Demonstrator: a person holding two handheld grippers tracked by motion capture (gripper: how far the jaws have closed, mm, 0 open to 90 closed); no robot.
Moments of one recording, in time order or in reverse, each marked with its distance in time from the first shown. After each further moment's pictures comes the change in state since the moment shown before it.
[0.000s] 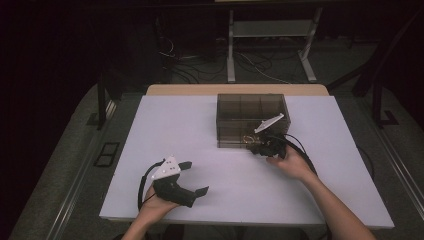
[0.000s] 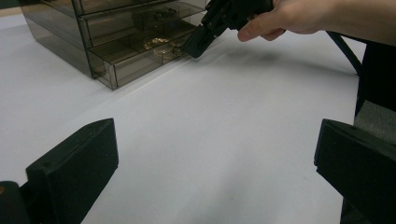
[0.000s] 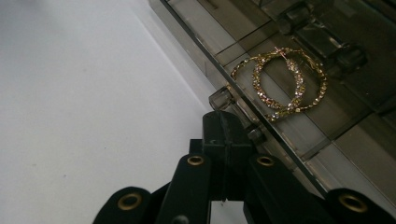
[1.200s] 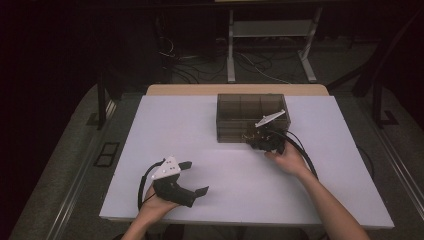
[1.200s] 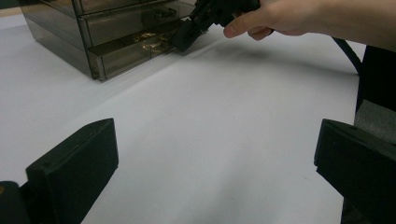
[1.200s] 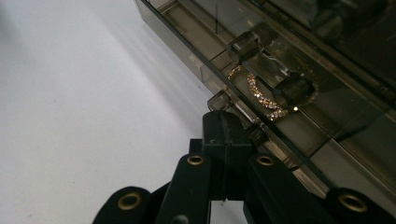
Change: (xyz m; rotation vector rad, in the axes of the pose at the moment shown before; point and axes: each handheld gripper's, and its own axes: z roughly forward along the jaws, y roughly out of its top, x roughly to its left) left arm 0.000 0.000 0.000 0.002 -0.001 0.002; right arm -0.014 0.006 0.006 -0.050 -0.025 0.058
